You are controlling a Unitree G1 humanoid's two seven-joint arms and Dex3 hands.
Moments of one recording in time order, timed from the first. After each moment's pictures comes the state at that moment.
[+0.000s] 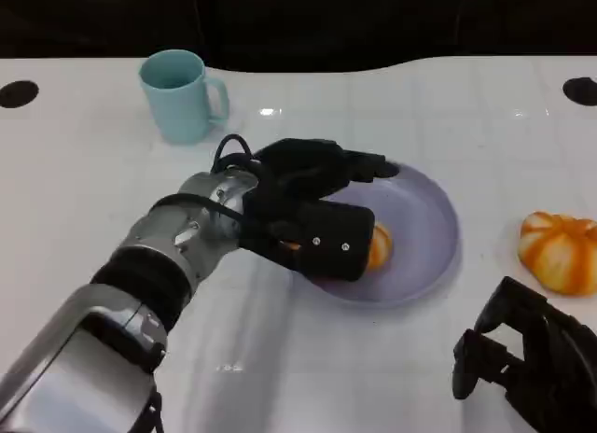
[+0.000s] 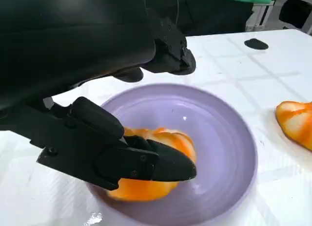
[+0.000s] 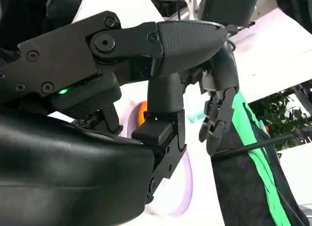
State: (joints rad) left arm -0.96 0.08 -0.51 1.02 0.63 -0.42 -0.18; right arm 0.21 -0.03 -0.08 -0.15 0.50 0.19 0.43
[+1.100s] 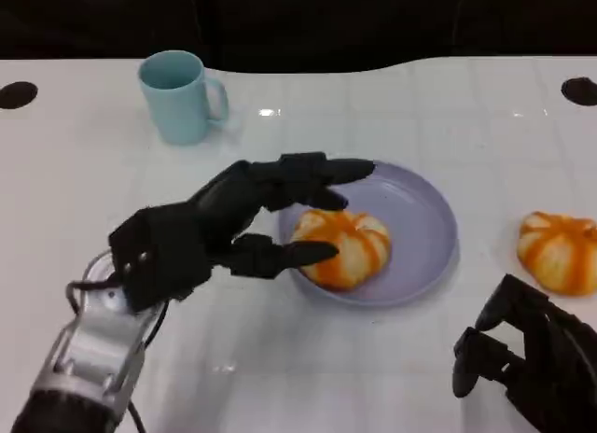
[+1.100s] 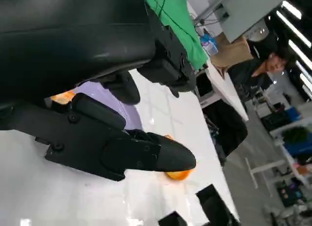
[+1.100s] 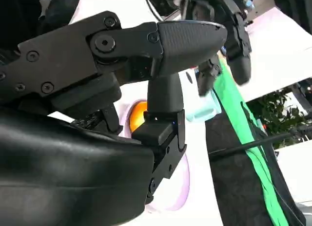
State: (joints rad) left arm -0.41 0.16 -0.18 0.35 -0.07 -0.38 -0.51; right arm 0.22 -0.03 -0.08 -0.17 0.51 0.20 0.42
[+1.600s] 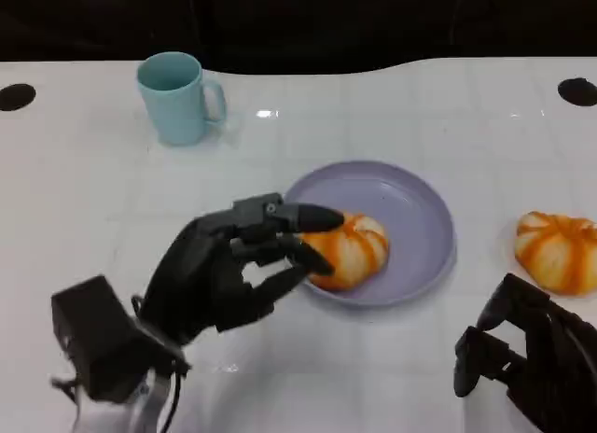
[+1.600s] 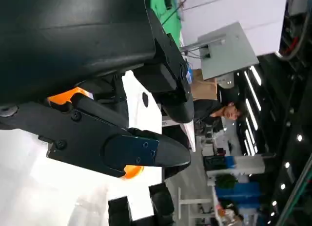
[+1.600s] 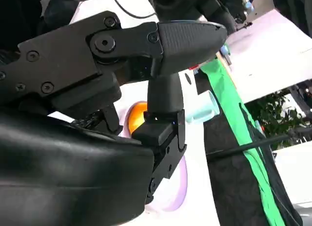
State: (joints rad) left arm -0.14 0.01 -0.09 0.22 -0.28 -0.39 -0.51; right arm 0.22 -0.03 -0.08 -0.17 0.51 0.20 0.42
